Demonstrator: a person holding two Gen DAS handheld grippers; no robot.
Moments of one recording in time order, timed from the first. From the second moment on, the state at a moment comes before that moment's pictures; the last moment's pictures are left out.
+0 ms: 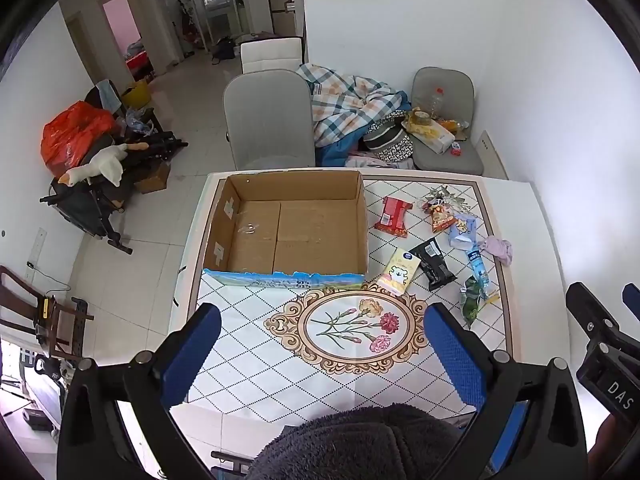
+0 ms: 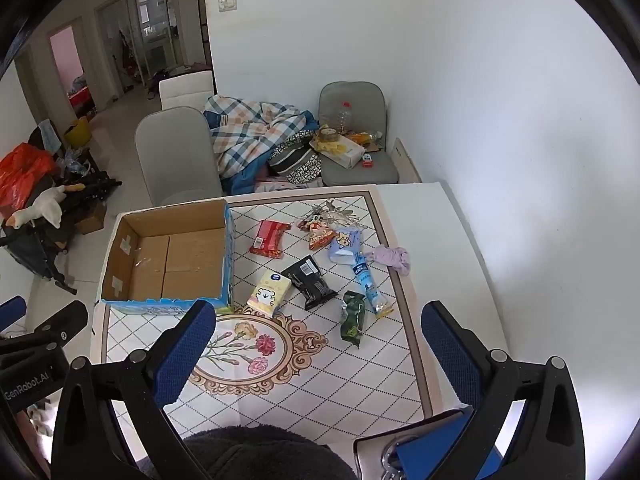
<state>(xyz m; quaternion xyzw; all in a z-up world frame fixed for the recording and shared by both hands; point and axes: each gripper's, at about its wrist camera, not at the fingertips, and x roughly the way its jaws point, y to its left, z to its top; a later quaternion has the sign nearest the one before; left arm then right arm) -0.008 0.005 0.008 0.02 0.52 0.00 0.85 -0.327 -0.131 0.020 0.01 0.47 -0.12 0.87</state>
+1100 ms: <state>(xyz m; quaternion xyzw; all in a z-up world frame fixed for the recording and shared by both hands) -0.006 0.008 0.013 0.01 0.50 0.00 0.86 -0.330 -0.132 0.033 0.02 0.46 -0.13 0.88</state>
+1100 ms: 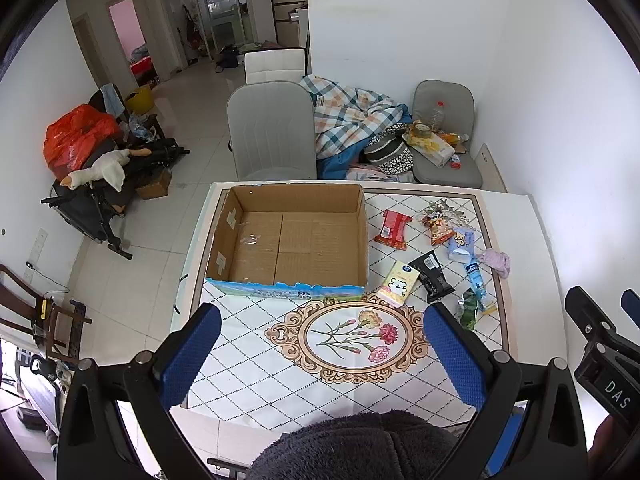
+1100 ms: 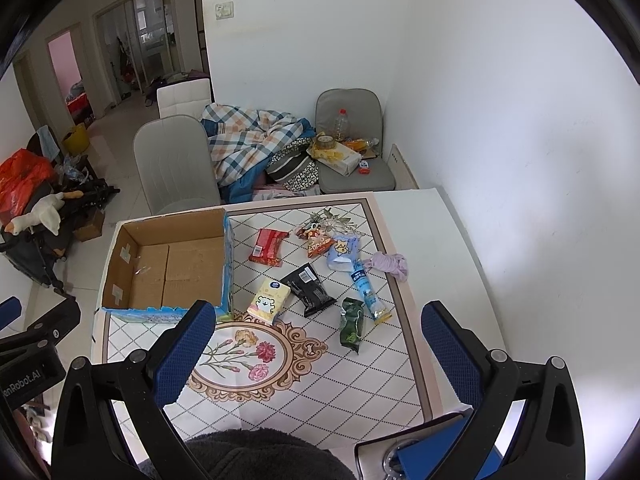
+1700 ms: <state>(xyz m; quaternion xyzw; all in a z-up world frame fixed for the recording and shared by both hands) -0.012 0.007 0.012 0.01 0.50 0.00 0.86 -0.330 -0.134 0.034 0.01 0.45 -0.13 0.88</state>
